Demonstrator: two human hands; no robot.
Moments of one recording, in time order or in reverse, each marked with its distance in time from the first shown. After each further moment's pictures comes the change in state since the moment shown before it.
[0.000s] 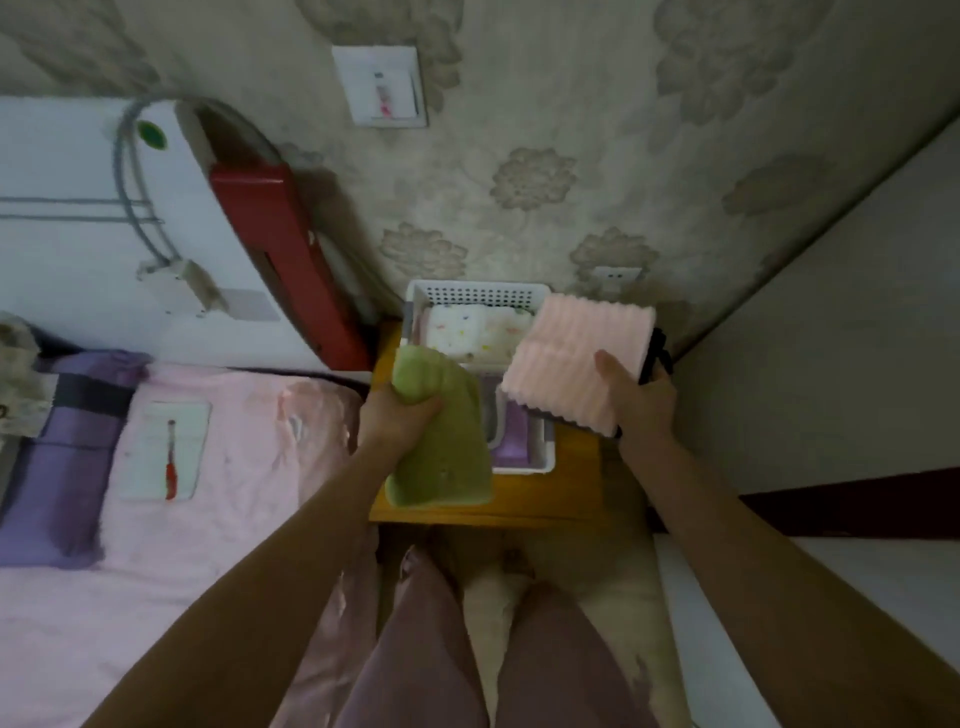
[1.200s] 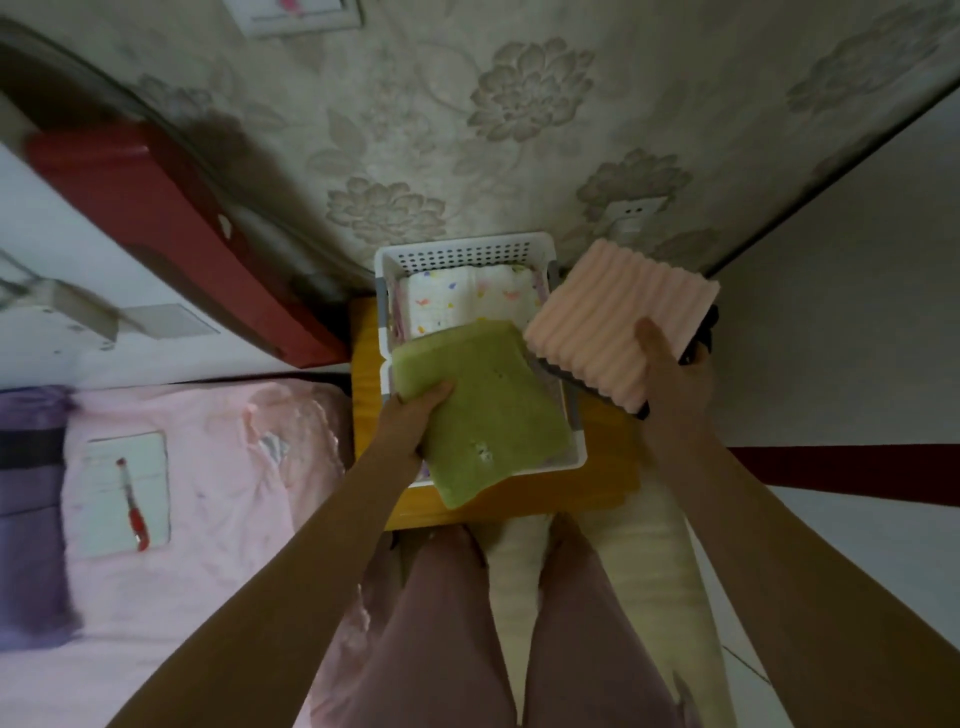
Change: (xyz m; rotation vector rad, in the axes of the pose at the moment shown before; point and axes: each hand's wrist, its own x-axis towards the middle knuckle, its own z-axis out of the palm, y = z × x) left_hand 0.112 -0.016 0.057 -0.642 -0.346 -0.386; right_hand 0.057 0.040 0.041 0.254 0.231 0.093
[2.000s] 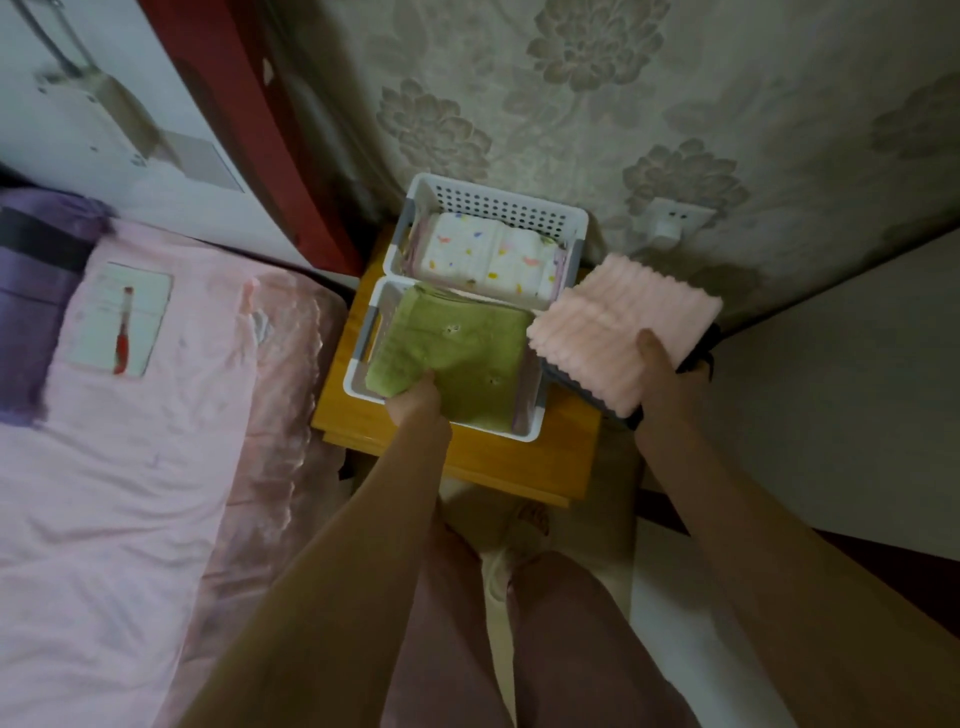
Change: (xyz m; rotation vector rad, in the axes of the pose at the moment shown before) left_hand -0.003 -0.093 0.073 -0.550 0.600 -0.106; right_hand 0.046 0.001 -0.046 -0.234 -0.171 0.088
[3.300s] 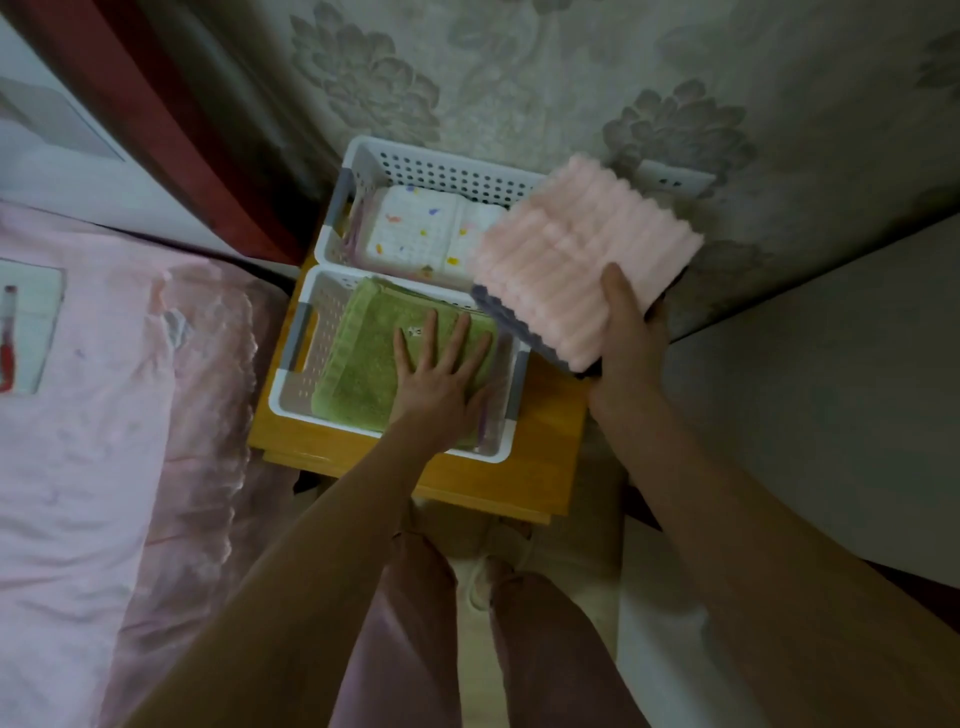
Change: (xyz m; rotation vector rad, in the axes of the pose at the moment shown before) left_hand 0.067 -0.047 0.048 1.991 -0.256 1.427; right_hand 0.055 0.018 0.046 0.218 -0.205 -0.028
